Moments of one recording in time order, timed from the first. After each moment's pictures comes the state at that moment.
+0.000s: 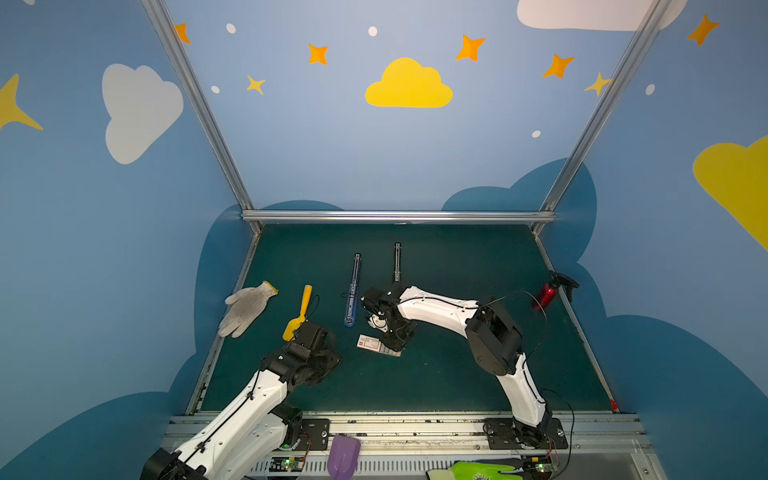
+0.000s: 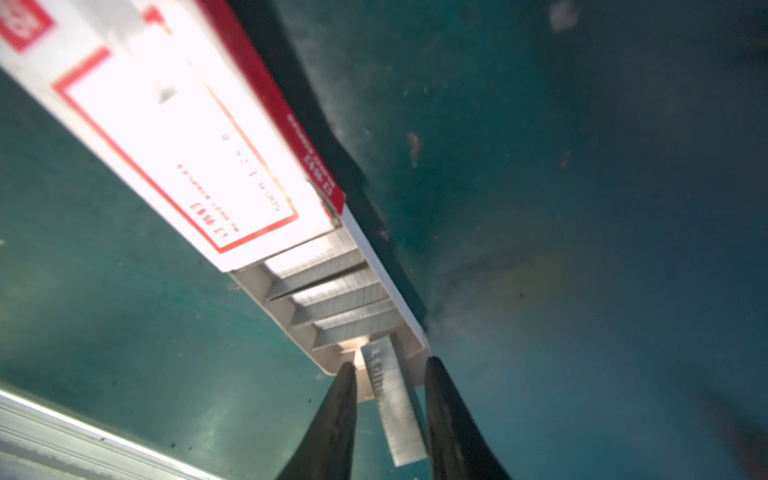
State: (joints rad) left arm -0.42 0.82 0.41 -0.68 0.10 -1.10; right arm 1.03 2.18 1.72 -1.19 -0.02 0.04
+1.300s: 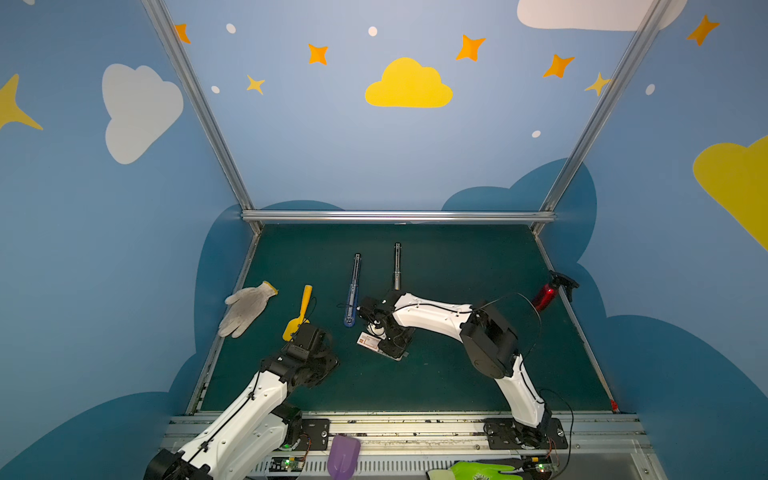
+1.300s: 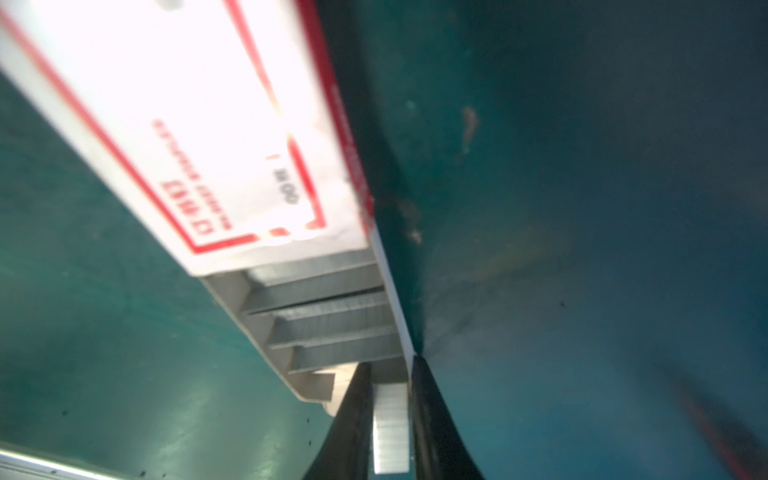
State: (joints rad) left arm -0.38 0.82 0.37 -0.66 0.13 -1.10; right arm 1.07 2.19 1.69 -1.18 0.04 0.04
